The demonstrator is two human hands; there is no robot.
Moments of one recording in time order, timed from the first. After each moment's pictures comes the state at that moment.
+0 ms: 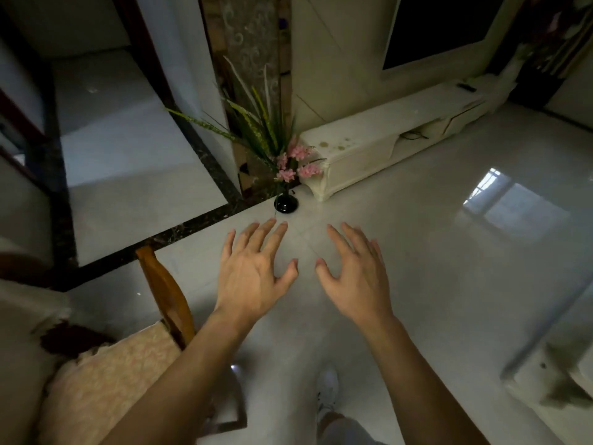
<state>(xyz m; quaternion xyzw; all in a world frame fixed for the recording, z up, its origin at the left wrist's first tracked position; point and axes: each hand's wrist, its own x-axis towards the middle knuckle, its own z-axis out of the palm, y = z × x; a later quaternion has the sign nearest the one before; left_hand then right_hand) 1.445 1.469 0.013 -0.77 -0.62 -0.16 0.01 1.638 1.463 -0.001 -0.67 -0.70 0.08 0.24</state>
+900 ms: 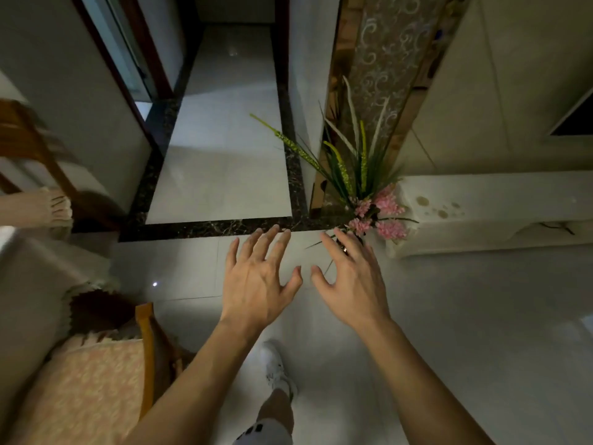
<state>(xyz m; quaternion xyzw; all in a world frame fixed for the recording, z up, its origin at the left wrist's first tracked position) 1.395 1.730 -0.004 -0.58 -0.80 -0.14 0.03 1.557 1.810 -0.004 -0.47 -0.86 0.13 0.17</state>
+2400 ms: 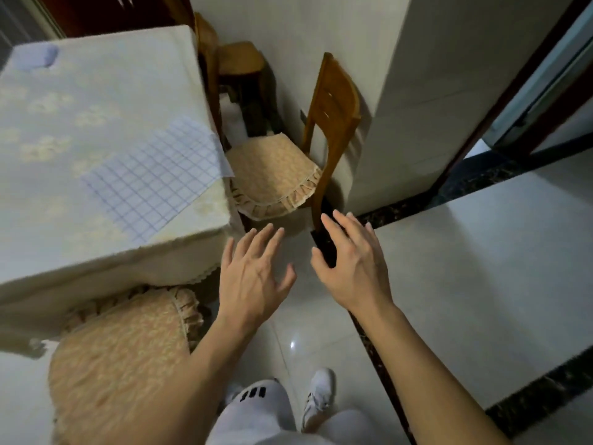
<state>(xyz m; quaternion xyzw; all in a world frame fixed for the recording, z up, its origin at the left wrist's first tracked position) 0.868 1.856 -0.018 0.03 -0.99 -0.09 0.07 0.824 2.034 -0.001 0.15 -0.96 0.24 0.03</state>
